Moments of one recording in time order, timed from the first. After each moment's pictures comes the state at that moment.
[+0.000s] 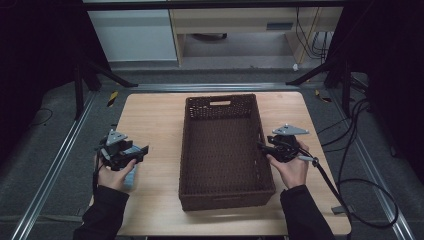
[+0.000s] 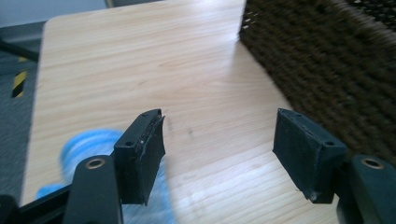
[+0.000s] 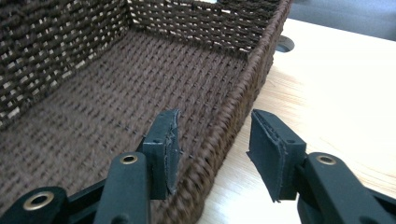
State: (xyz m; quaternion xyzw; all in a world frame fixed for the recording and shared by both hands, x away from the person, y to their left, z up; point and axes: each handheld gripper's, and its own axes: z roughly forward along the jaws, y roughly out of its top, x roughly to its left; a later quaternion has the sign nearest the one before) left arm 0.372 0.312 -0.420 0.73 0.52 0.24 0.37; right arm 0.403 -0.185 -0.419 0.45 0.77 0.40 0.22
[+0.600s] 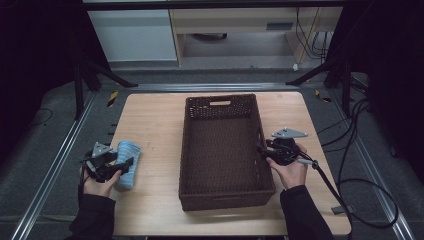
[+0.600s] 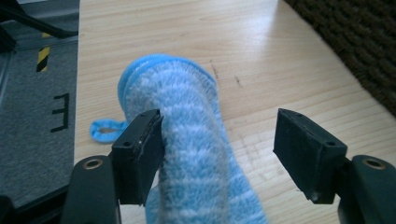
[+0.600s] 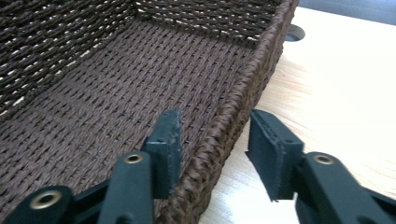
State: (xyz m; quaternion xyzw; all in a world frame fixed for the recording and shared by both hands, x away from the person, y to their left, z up) left arm 0.352 0.350 -0.449 0.73 0.54 0.25 0.34; right arm 0.402 -0.185 -0.429 0.45 0.77 0.41 0.20
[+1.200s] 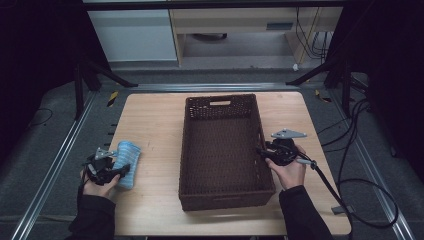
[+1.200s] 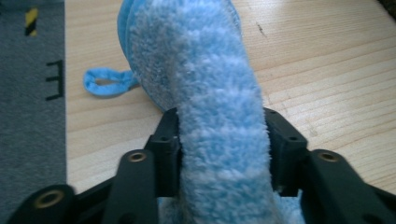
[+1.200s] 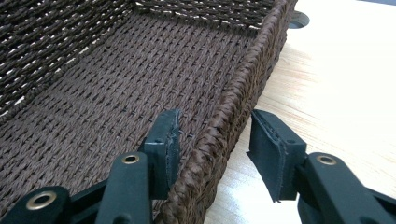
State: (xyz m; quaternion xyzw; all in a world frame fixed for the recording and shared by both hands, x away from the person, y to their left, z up) left arm 0.357 0.364 -0.476 0.74 0.57 0.20 0.30; right arm 0.402 -0.184 -0.434 0.47 0.77 0.40 0.19
